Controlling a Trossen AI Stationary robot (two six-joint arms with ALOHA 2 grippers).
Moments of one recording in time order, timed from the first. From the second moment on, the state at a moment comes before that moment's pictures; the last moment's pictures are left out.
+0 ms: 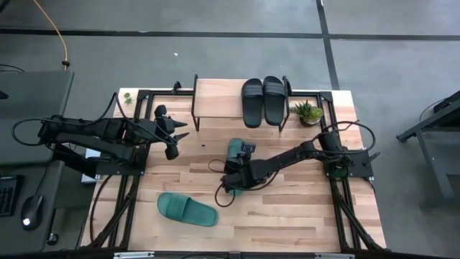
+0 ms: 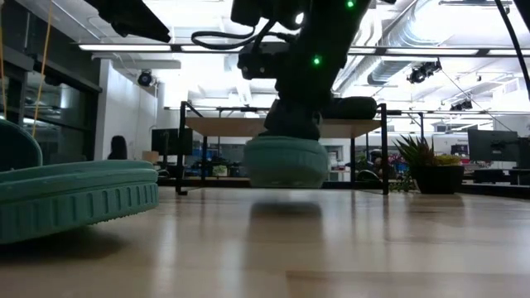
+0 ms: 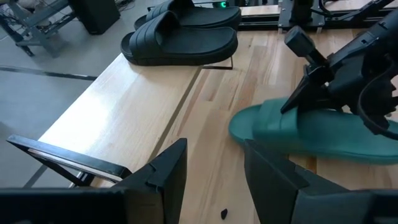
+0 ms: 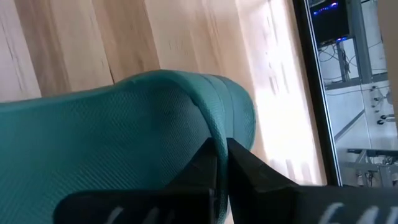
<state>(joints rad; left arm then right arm) 0.01 0.79 0.80 -0.53 -0.49 -0.03 0.28 2.12 1.60 -0.90 0.81 0.34</state>
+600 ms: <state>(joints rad) 0.01 0.79 0.80 -0.53 -0.49 -0.03 0.28 2.03 1.61 -0.92 0.82 0.33</state>
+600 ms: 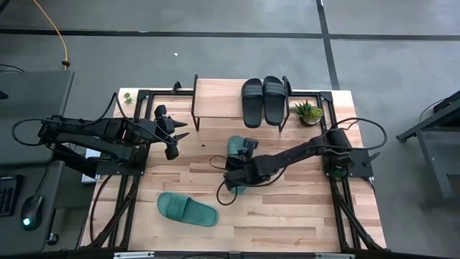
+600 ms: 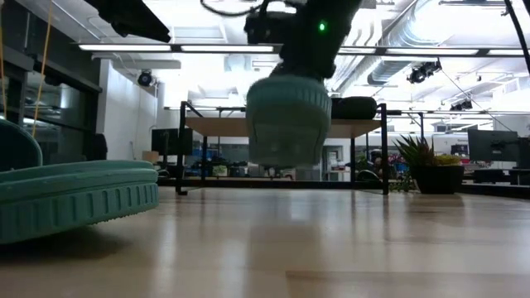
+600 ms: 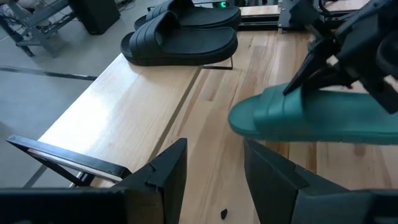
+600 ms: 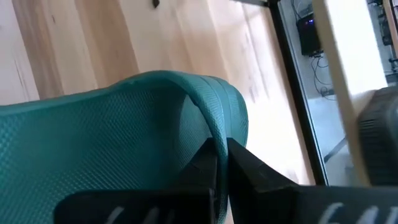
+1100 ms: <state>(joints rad) 0.01 0.79 0.80 -0.53 -0.49 -0.03 0.28 1.97 1.66 -0.96 0.81 0.29</state>
